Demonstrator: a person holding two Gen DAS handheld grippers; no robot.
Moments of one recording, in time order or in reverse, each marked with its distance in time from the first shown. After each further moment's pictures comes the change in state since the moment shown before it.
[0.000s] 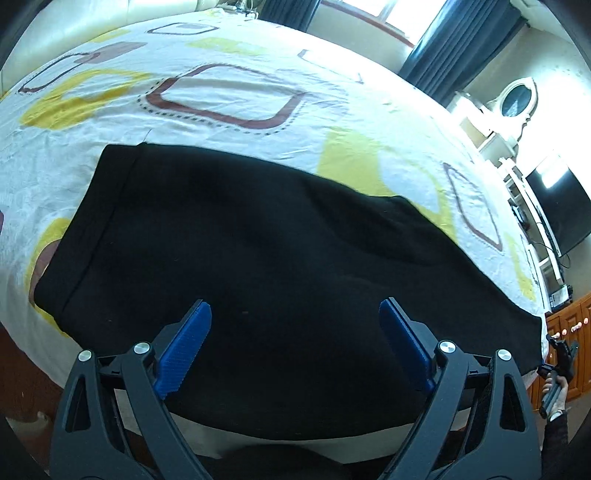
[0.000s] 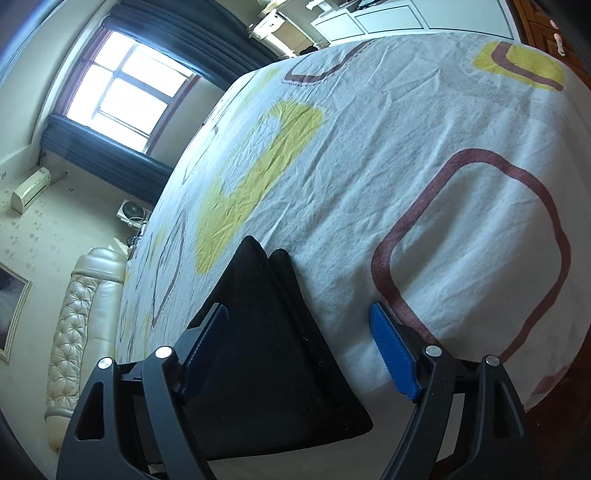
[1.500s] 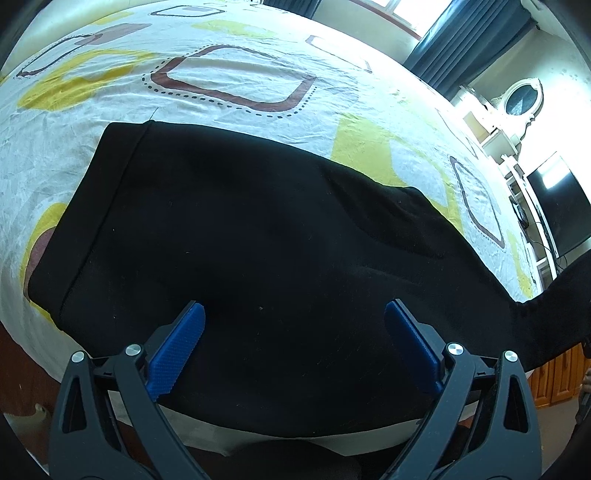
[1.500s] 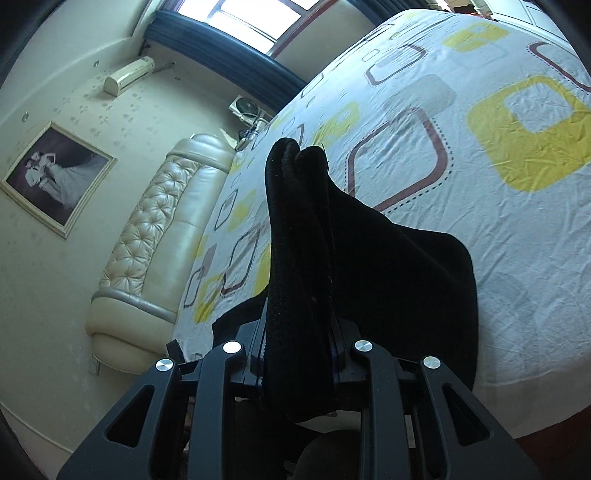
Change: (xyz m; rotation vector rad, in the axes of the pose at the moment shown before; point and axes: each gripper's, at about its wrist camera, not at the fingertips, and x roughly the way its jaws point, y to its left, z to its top) left arm 0.003 -0.006 0.004 -0.021 0.044 -0.015; right arm 0.020 0.299 -0.112 -0.354 0.314 0.312
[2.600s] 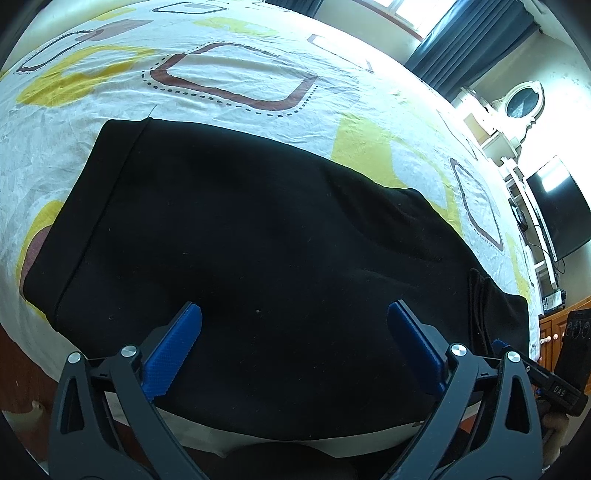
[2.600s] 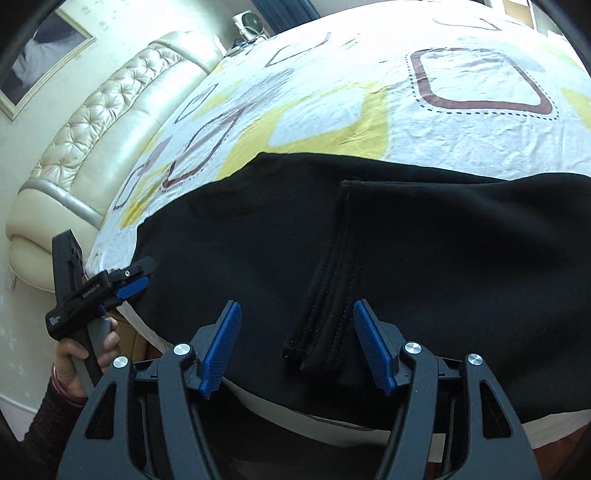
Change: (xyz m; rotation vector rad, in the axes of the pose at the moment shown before) left arm 0.003 0.000 0.002 -0.013 0.004 -0.009; right arm 0.181 0.063 -0.110 -0.221 0.200 -0.249
